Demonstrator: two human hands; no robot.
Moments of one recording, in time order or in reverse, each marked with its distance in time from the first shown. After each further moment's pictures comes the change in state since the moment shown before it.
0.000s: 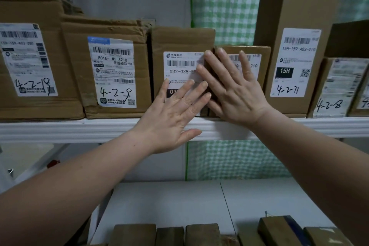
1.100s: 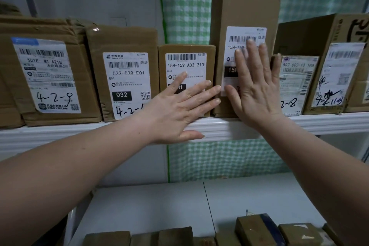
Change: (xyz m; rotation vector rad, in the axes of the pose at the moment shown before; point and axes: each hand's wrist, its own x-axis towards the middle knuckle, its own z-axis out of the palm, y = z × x) left_hand 0.098 0.051 0.002 0.117 -0.085 0.247; right_hand -0.090 0.085 -0.003 0.076 -0.056 0.433
